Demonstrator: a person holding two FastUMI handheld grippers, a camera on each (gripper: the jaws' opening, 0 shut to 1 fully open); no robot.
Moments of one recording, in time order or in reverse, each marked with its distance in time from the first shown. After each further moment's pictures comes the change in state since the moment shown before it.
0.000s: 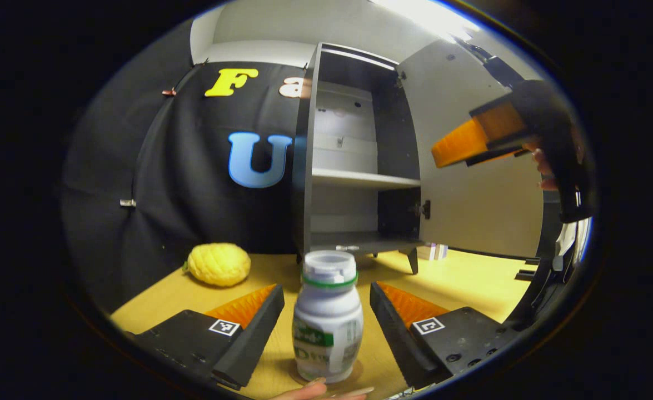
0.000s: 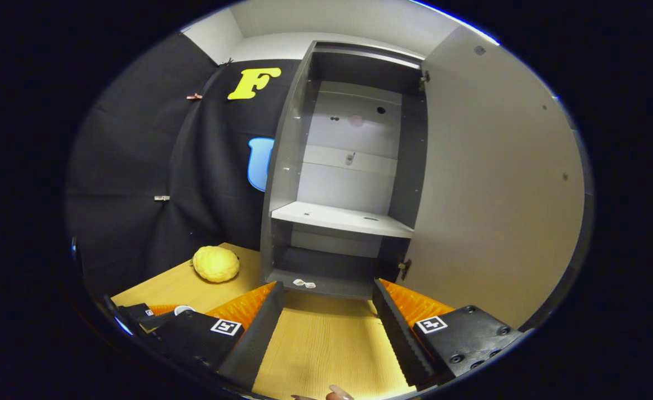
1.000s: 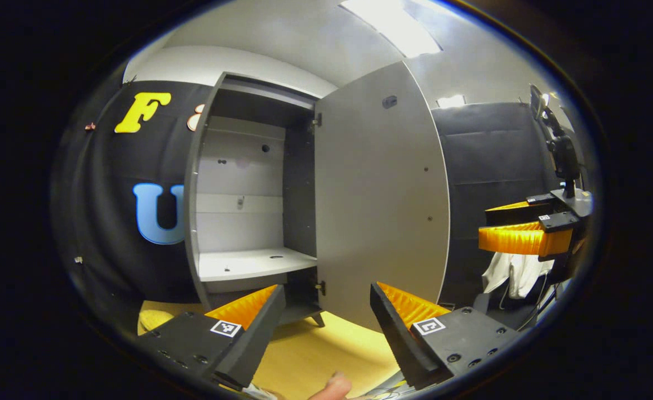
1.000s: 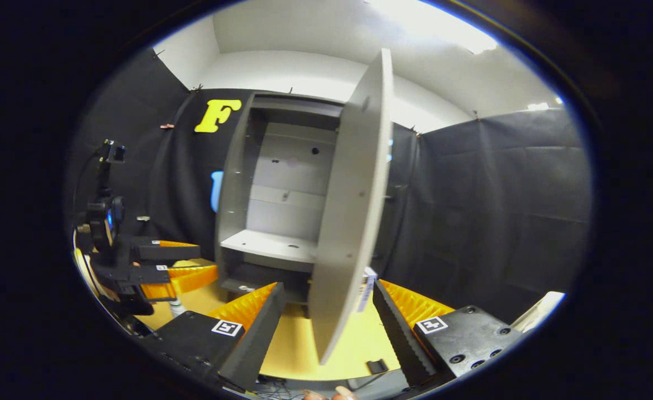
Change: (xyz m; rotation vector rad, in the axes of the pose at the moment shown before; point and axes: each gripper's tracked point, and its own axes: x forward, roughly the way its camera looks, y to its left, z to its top) left arm -0.009 -0.181 0.236 -0.043 0.015 -0.424; right arm -0.168 -0.214 0.119 -0.042 -0.117 -0.190
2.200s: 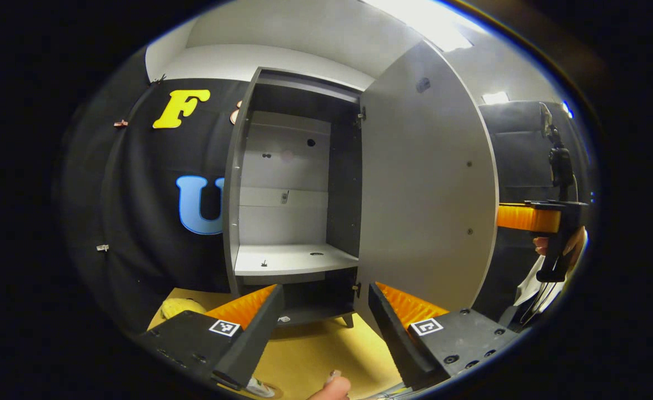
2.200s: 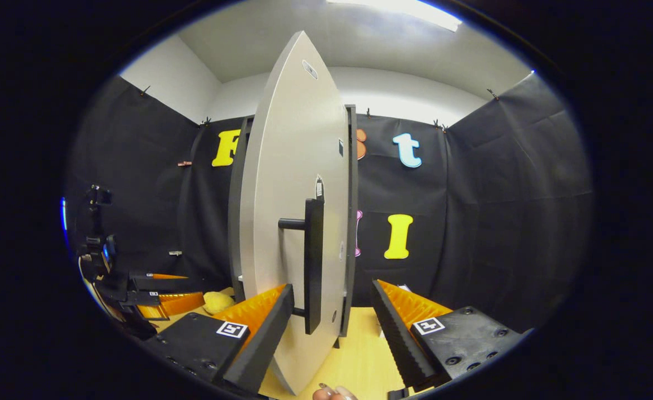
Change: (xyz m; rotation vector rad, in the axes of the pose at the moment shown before) left arm 0.006 0.061 0.003 0.000 0.019 0.276; right arm 0.093 0.042 0.025 0.186 -0.056 0.312
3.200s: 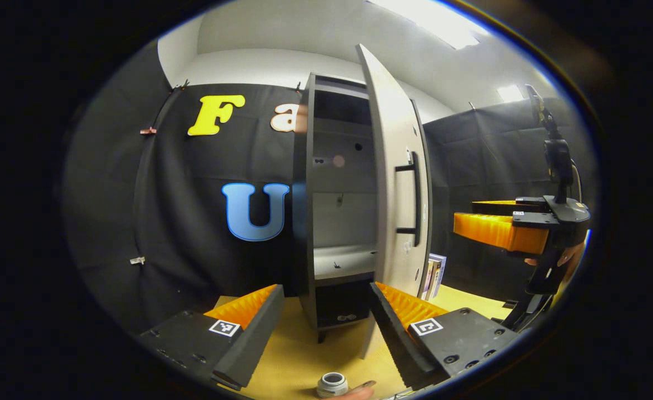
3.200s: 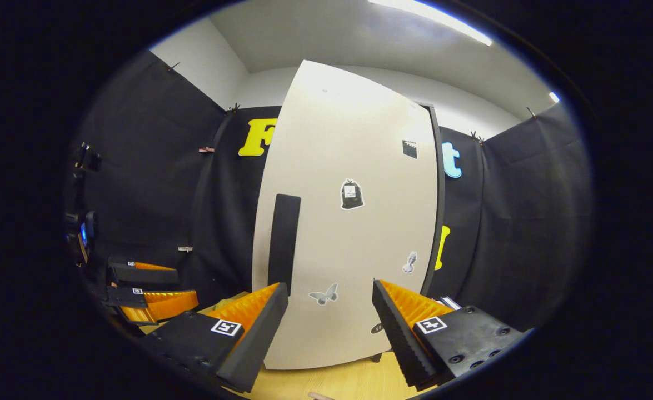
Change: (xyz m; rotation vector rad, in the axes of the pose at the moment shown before) left arm -0.041 0.132 0.001 -0.006 -0.004 0.161; right arm 0.077 0.134 -0.012 -0.071 -0.021 0.049
